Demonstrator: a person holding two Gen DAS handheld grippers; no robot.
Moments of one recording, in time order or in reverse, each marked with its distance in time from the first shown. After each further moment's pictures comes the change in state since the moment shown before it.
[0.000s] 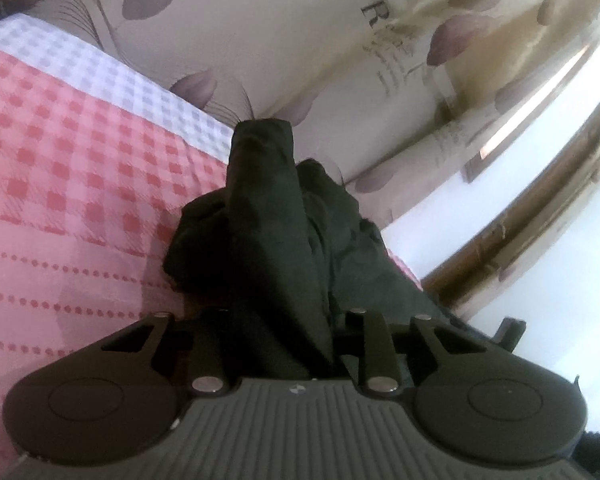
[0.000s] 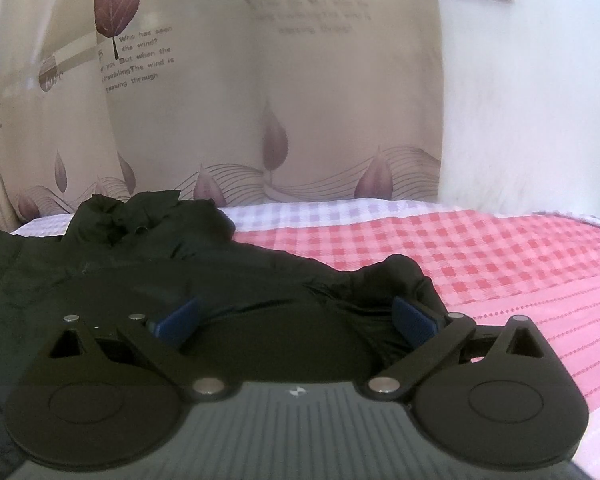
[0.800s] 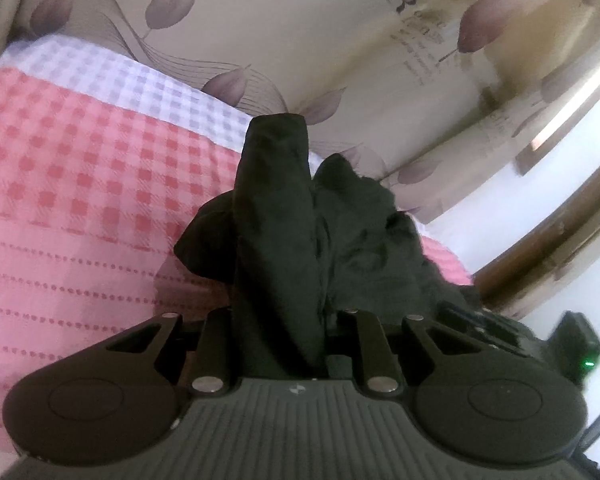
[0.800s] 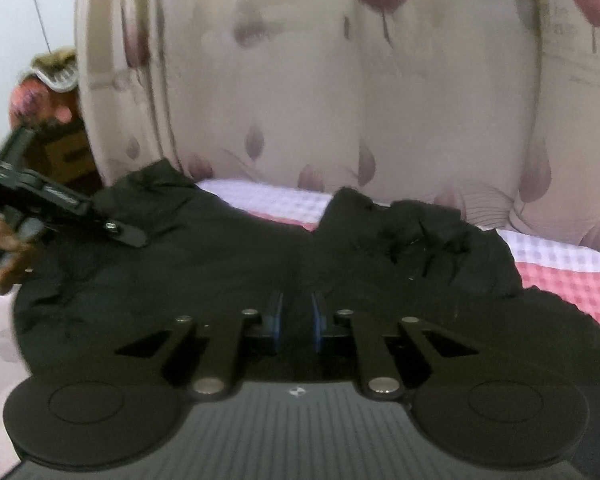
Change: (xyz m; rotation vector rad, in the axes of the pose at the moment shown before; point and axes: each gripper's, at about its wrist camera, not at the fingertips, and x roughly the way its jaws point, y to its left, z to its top) left arm -0.006 -0.044 0.015 -0.025 0.066 0.203; right arm 0.009 0.201 0.029 -0.250 0.113 0.346
